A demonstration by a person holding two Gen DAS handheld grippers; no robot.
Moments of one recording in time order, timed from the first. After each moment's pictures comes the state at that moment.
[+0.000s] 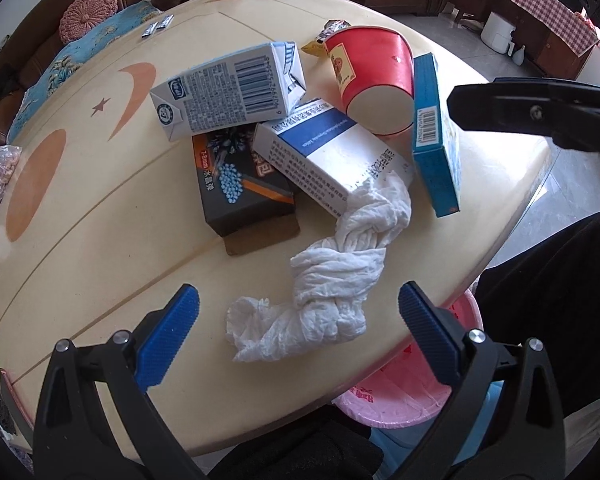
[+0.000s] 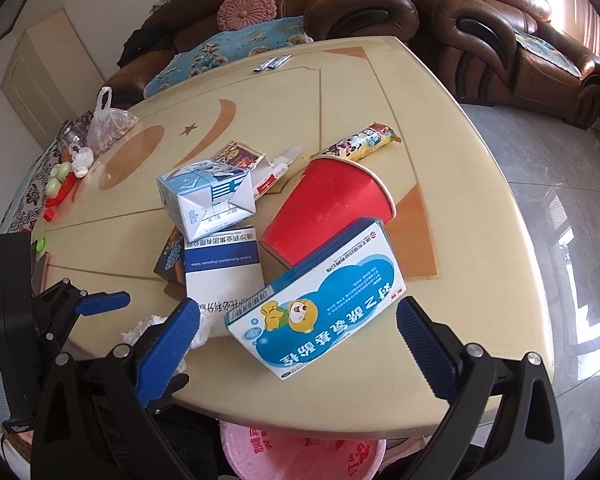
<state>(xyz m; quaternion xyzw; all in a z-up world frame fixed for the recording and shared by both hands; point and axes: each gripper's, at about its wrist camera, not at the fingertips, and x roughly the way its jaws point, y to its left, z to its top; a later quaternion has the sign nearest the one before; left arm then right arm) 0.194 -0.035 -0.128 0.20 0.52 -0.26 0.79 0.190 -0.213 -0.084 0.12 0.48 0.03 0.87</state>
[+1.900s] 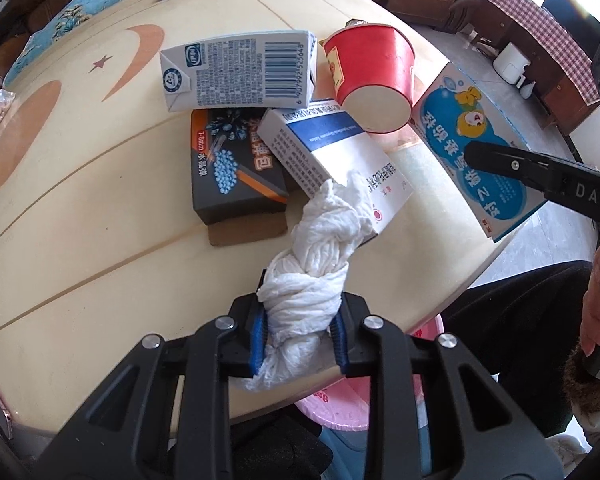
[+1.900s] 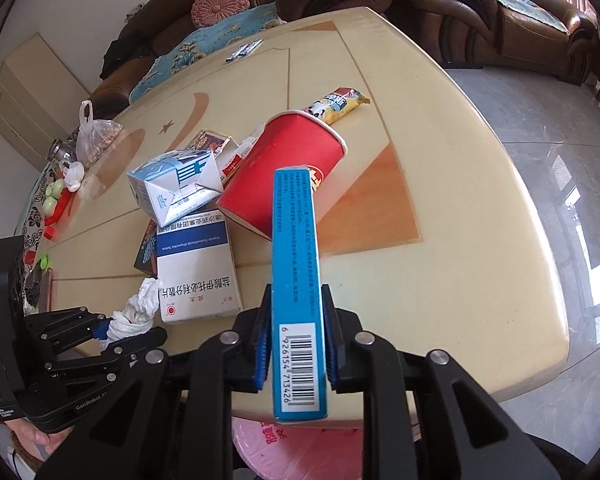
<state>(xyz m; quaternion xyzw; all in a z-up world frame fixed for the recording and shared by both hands) 0.198 -0.033 -0.126 0.11 0.57 -0.25 0.78 0.183 -0.241 -0.109 0.17 0.50 0.03 0.85</state>
